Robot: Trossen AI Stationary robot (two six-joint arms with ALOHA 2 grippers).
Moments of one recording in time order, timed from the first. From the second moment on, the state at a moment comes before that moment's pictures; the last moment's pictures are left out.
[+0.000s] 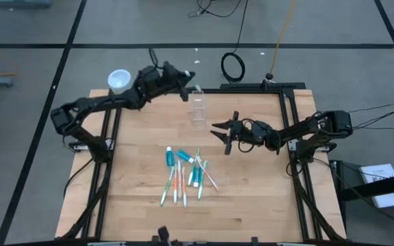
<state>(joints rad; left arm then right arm) 0.59 1.53 1.02 0.49 0.11 0.02 -0.11 1.53 0.44 1.13 0.10 0.02</state>
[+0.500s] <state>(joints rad) 0.69 1.80 1.02 0.62 0.17 -0.15 -0.11 1.53 0.44 1.11 0.10 0.02</state>
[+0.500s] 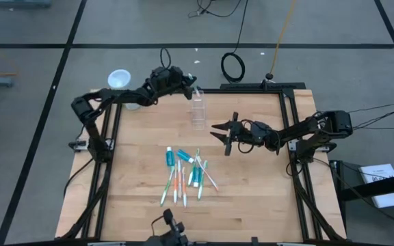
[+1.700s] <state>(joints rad) 0.68 1.91 1.02 0.65 0.11 -0.17 -0.11 1.53 0.44 1.11 0.10 0.02</state>
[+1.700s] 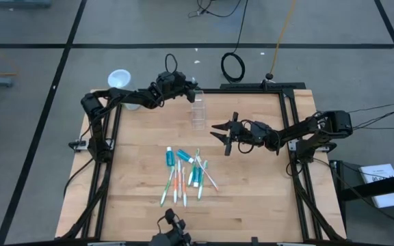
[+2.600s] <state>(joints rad) 0.67 1.83 1.02 0.70 0.25 -0.20 -0.11 1.53 0.44 1.10 0.10 0.02</state>
